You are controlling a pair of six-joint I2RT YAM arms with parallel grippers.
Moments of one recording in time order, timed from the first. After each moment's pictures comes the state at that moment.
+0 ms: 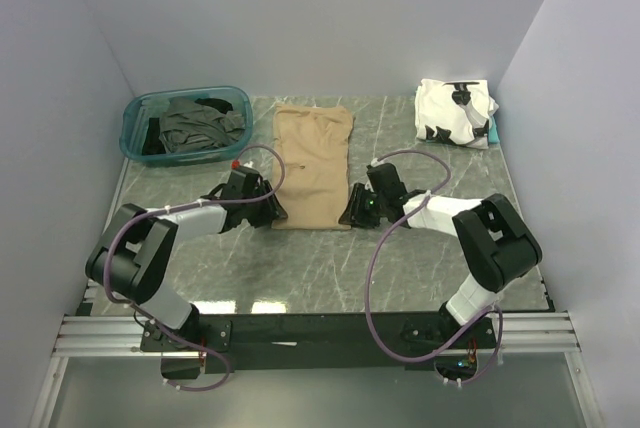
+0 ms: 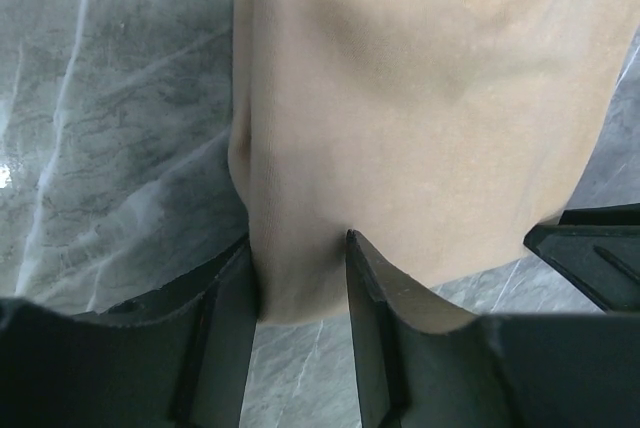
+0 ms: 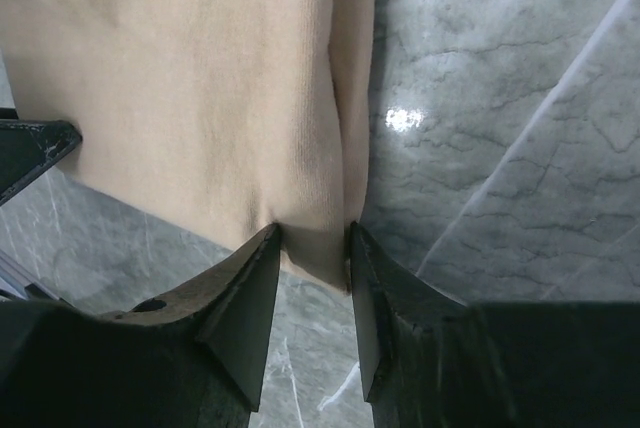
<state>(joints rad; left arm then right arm) -0.44 1.57 0.70 0.02 0.14 -0.79 0.49 1.64 0.77 -0.02 -0.25 0.72</state>
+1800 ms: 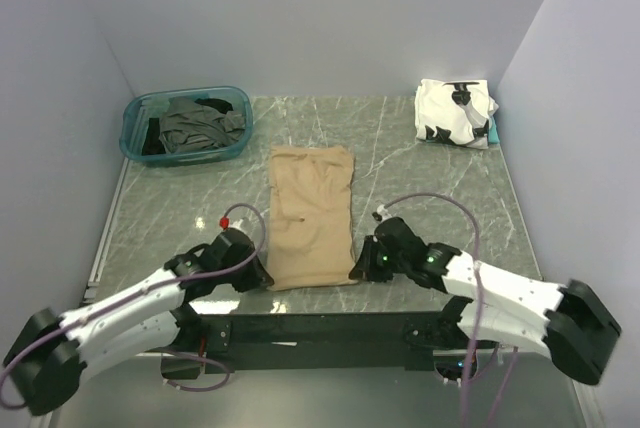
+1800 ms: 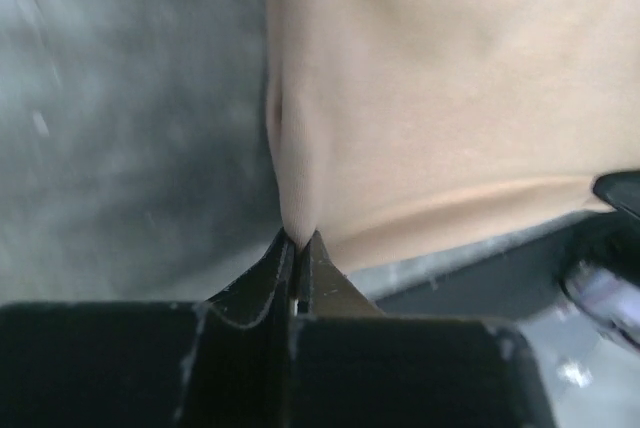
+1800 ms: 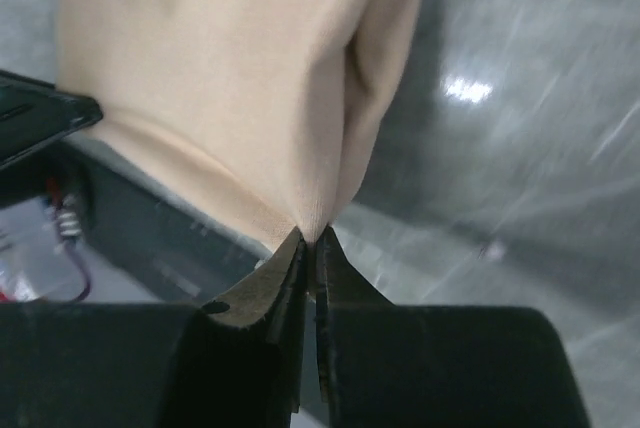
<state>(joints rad) -0.74 0.92 0.34 -0.35 0.06 -1.02 0.81 1.07 0.44 -0.25 -0.13 0.89</state>
